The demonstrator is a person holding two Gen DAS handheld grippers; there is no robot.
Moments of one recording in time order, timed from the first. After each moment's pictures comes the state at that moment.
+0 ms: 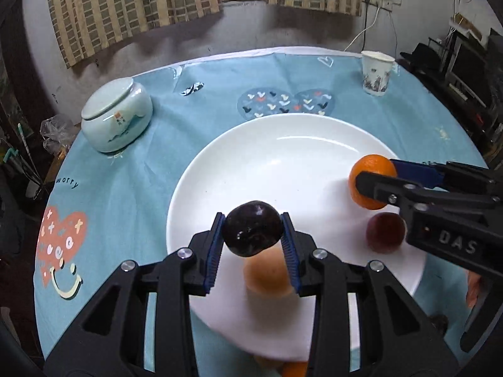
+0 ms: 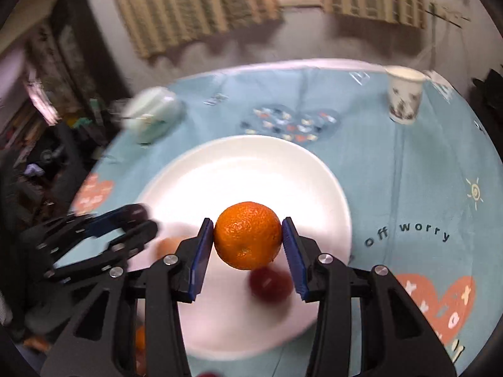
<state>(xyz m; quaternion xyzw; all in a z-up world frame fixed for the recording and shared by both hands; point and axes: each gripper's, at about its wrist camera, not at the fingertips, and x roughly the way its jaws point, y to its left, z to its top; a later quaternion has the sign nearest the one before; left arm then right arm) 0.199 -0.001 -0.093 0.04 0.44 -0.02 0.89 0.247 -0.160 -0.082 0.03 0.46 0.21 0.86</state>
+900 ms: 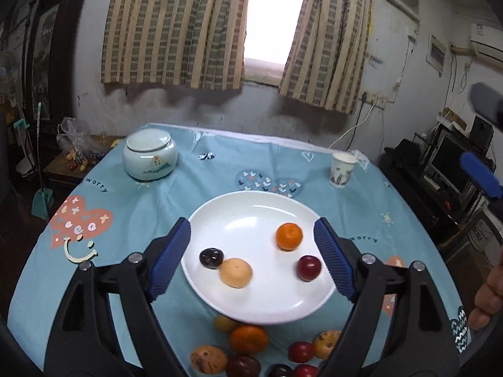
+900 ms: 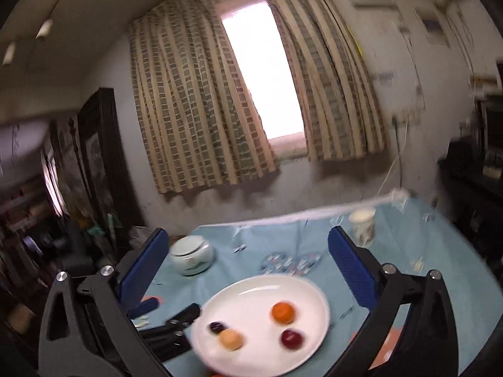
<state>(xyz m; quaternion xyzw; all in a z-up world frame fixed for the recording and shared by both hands) 0.075 0.006 0.010 -0.08 0.27 -0.01 0.96 0.092 -0.222 0.080 0.15 0.16 0.21 0.95</state>
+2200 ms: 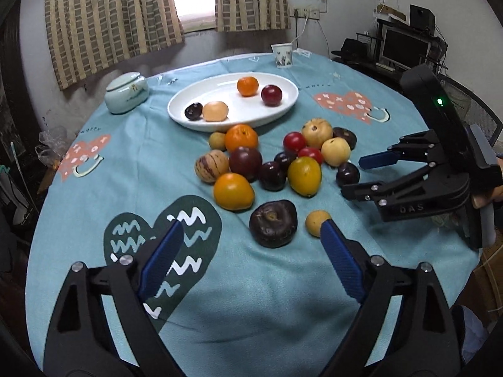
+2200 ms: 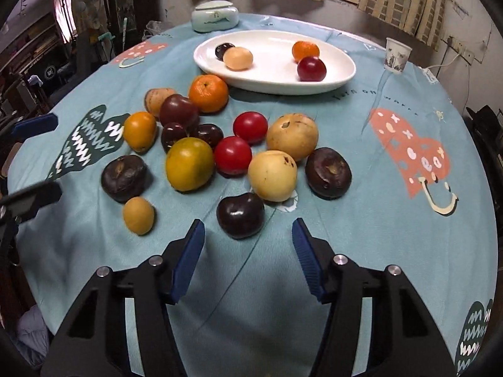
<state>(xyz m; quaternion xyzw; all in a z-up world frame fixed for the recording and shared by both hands) -0.096 0.009 -0.102 0.08 0.37 -0.12 0.92 -0.006 -0.188 -0.133 -0.13 0.46 0.24 0.84</state>
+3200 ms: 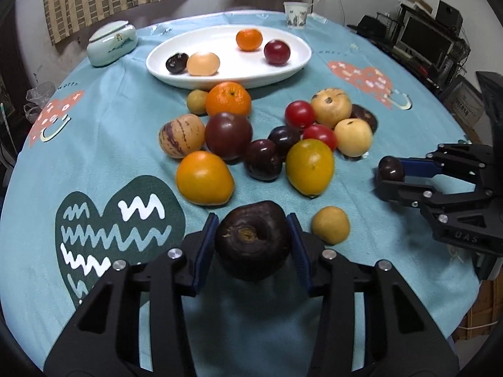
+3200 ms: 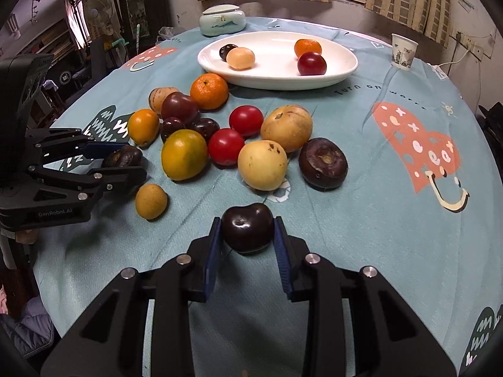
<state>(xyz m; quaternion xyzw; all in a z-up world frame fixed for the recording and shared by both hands) -0.049 -0.013 -0.136 0.03 0.46 -0.11 0.88 -0.013 -0.215 -0.130 -0.11 0.44 0.28 0.84</state>
